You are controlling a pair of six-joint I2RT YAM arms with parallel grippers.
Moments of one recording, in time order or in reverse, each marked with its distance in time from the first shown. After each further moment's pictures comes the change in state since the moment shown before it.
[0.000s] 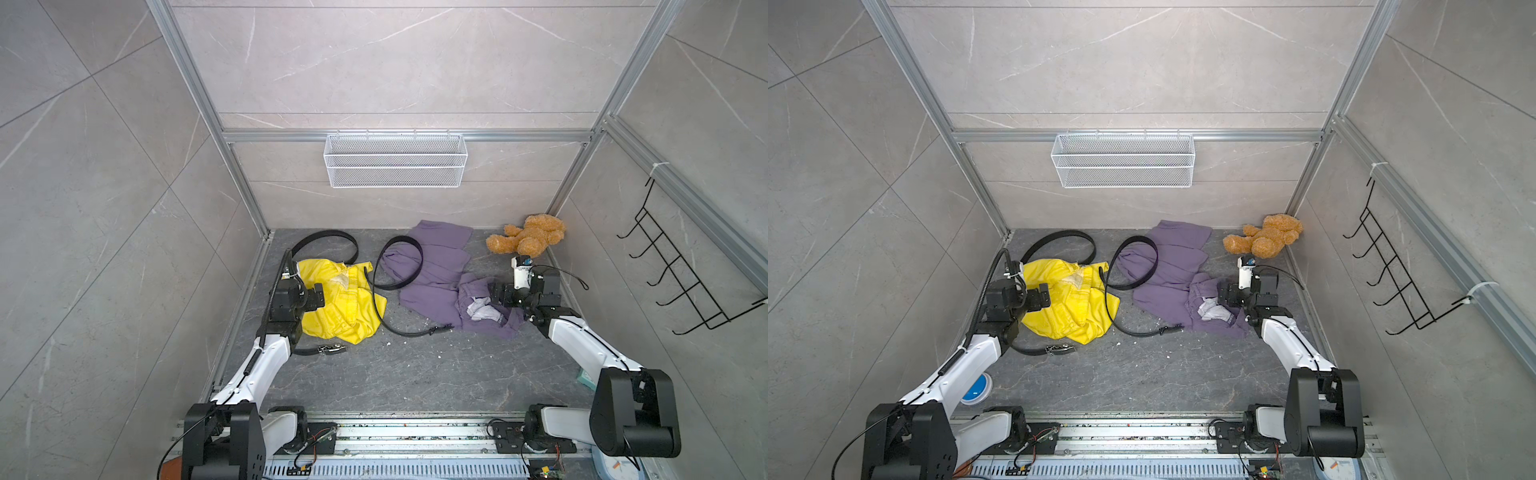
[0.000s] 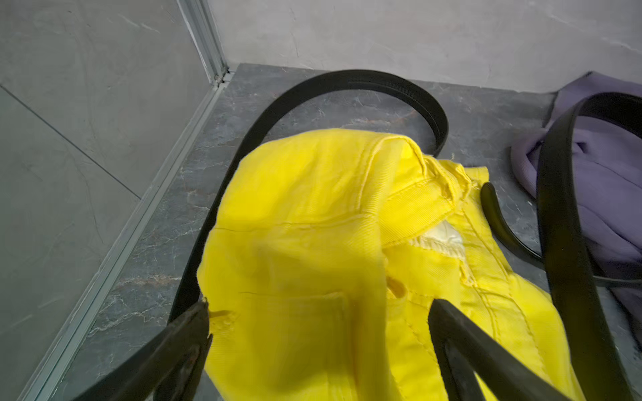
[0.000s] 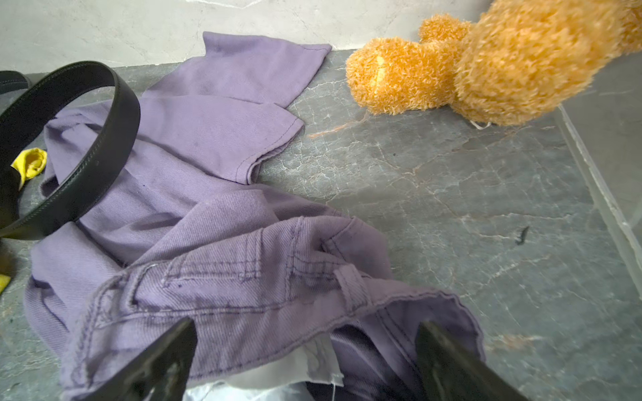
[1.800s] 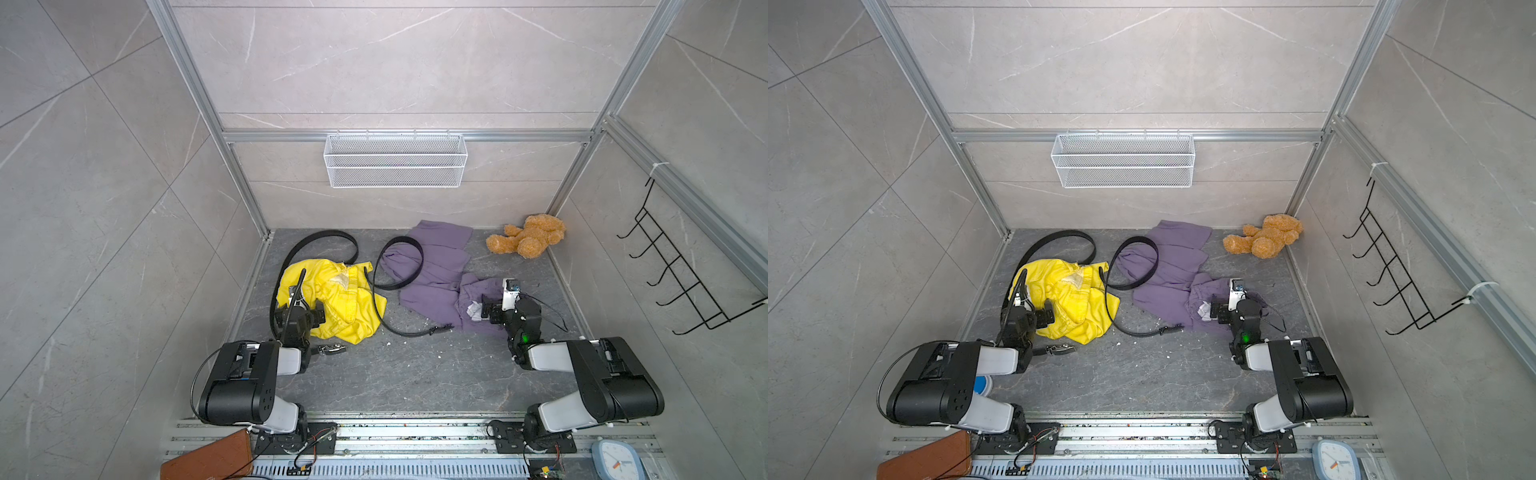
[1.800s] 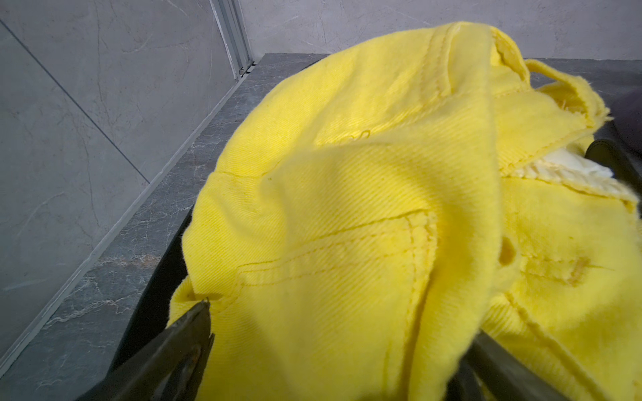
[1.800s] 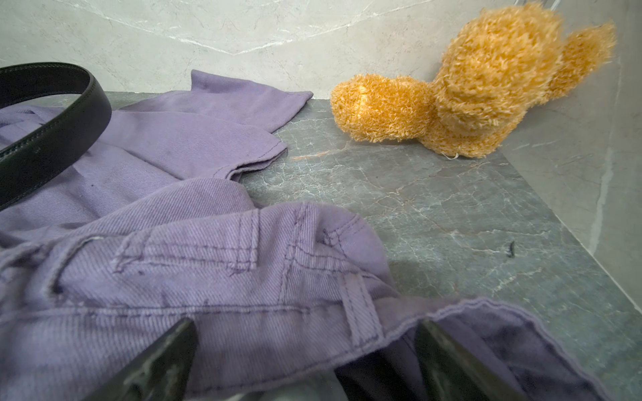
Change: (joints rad) left arm 0.001 0.341 -0.299 0.747 -0.095 0.067; right arm 0.117 0.175 -0.404 0.856 0.233 -0.015
